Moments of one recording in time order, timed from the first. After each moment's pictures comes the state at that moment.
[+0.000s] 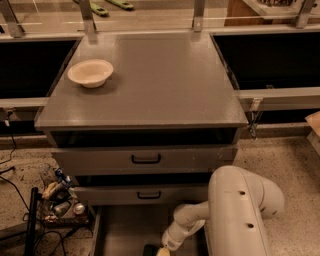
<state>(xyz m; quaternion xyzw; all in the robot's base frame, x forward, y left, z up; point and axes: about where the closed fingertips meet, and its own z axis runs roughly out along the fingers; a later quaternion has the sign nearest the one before) 0.410 -0.002 0.151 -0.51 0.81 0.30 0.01</state>
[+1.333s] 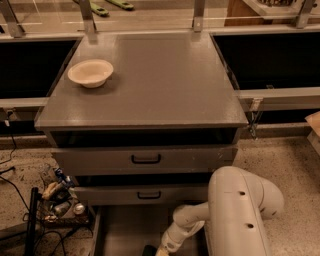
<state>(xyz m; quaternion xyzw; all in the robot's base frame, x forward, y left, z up) 0.405 0.000 0.150 -0.52 0.80 0.30 0.01</state>
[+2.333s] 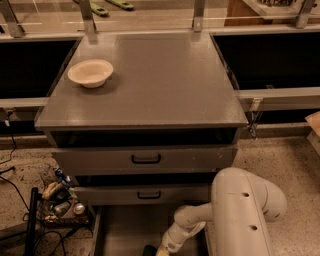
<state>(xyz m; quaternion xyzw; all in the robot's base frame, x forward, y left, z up) 0.402 0.000 0.152 -0.52 0.79 0.31 0.01</state>
